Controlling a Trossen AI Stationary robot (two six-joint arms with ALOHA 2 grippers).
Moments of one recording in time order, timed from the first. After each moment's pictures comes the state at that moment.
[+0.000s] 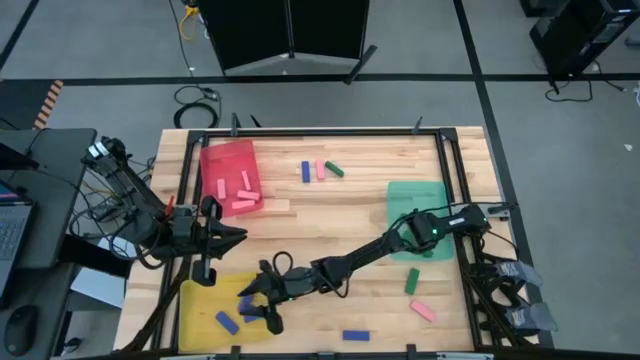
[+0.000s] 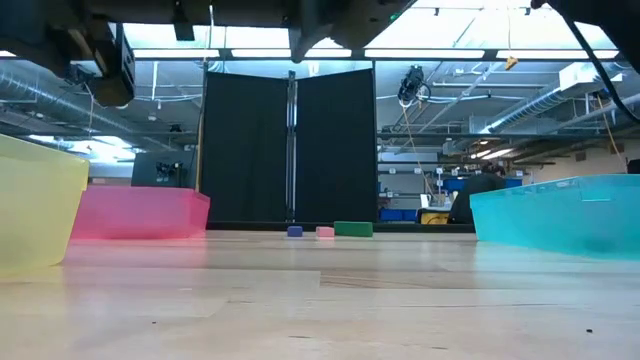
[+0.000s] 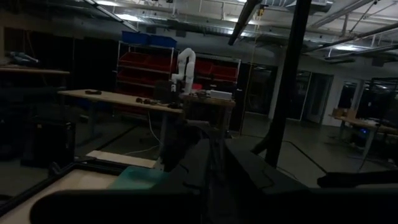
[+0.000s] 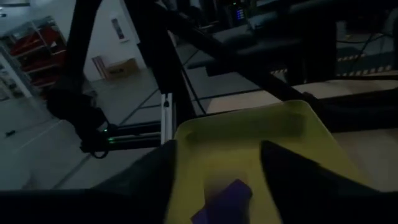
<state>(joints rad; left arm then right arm) -0.86 0.87 0.63 0.60 -0.95 0.10 0.34 2.52 1.93 0.49 0.05 0.32</state>
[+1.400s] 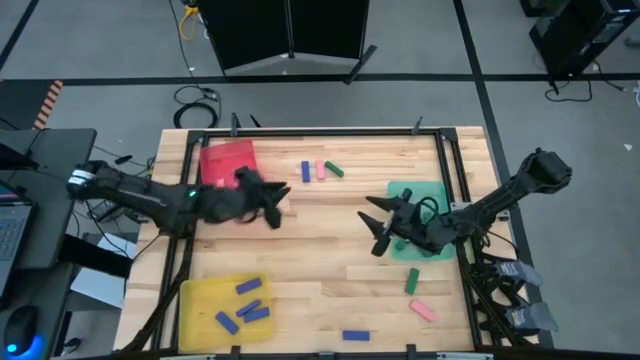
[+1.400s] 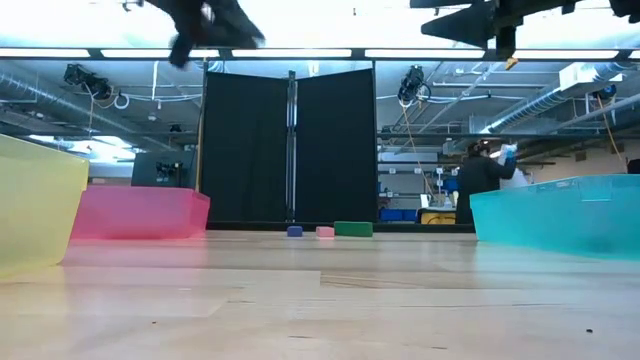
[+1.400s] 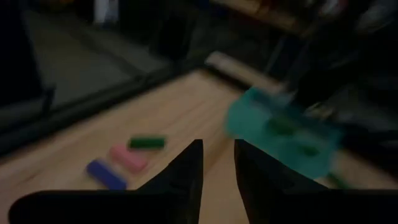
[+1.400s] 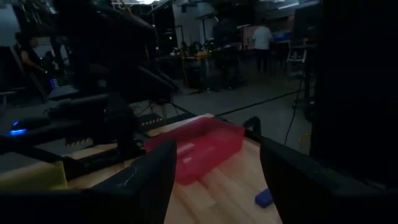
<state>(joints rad) -0.18 1.09 0.81 -0.09 -0.69 -0.53 0.47 1.25 0.55 0.74 0.99 0.10</state>
